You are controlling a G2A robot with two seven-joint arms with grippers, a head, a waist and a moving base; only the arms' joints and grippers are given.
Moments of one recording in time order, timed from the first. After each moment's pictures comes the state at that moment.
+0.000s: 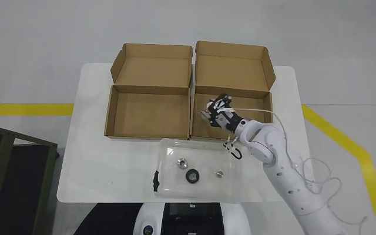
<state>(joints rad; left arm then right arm) -0.36 -0.33 -0.27 -1.17 3.07 0.39 0.07 -1.04 -1.21 1.09 -1.60 -1.18 -0.38 0.43</state>
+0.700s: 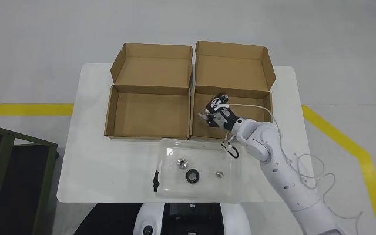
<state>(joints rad) -0.36 -0.33 -0.27 -1.17 3.07 0.39 0.07 -1.01 -1.23 1.06 -1.55 -1.17 -0.36 0.43</state>
